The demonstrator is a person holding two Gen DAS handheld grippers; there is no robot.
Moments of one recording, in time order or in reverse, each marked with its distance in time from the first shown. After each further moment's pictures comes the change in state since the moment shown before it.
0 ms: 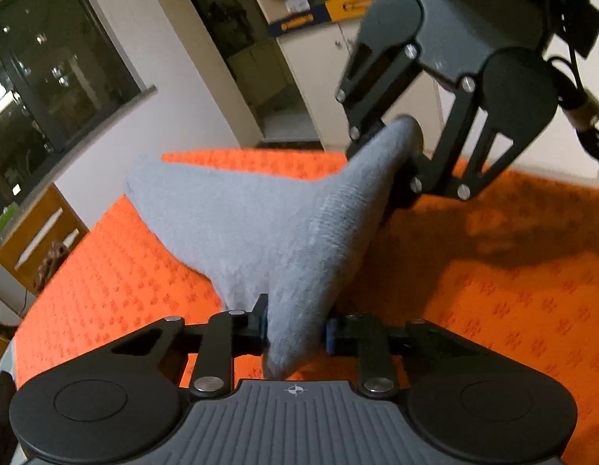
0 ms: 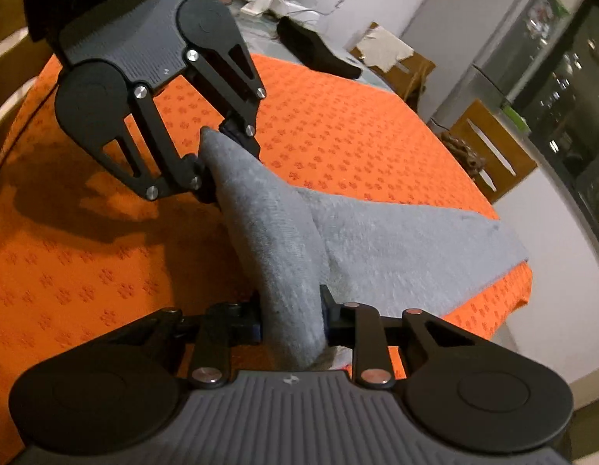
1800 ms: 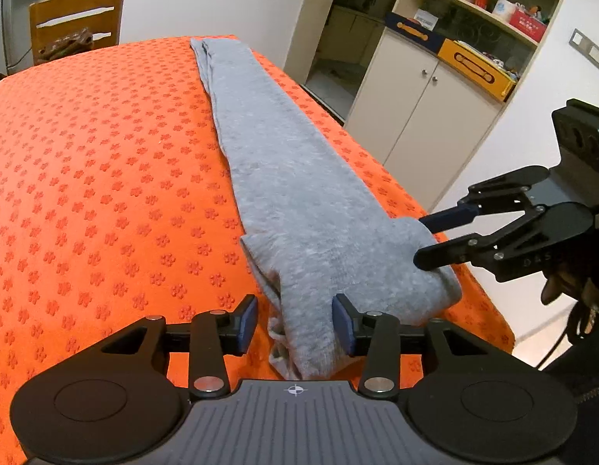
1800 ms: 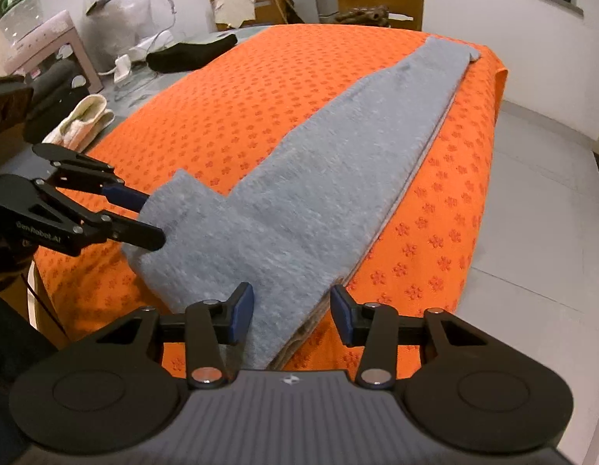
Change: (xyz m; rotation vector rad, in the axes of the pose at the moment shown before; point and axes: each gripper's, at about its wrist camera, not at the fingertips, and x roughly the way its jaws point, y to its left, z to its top) left arm -0.038 0.042 -0.025 -0.722 0.161 -0.190; right arm -0.024 -0.008 -0.041 0.788 0.075 0.095
